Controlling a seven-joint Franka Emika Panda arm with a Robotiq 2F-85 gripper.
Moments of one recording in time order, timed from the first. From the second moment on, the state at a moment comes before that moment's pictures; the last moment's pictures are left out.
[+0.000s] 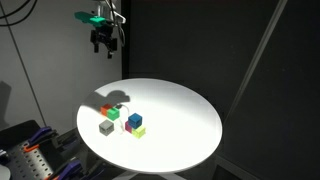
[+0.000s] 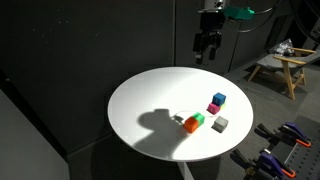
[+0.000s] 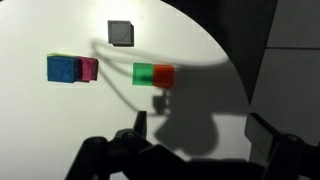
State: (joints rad) arm 0.07 -0.06 0.12 -2.11 0.12 1.97 0.02
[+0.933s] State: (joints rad) arm 0.07 0.03 0.09 -2.11 0.11 2.11 -0.01
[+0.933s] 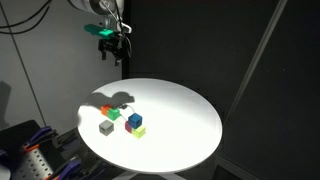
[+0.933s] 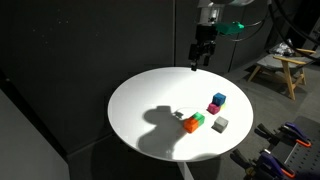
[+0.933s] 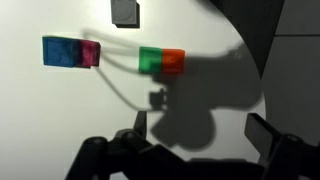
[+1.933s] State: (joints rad) arm 0.09 0.18 0.09 -2.12 -0.02 2.25 0.07
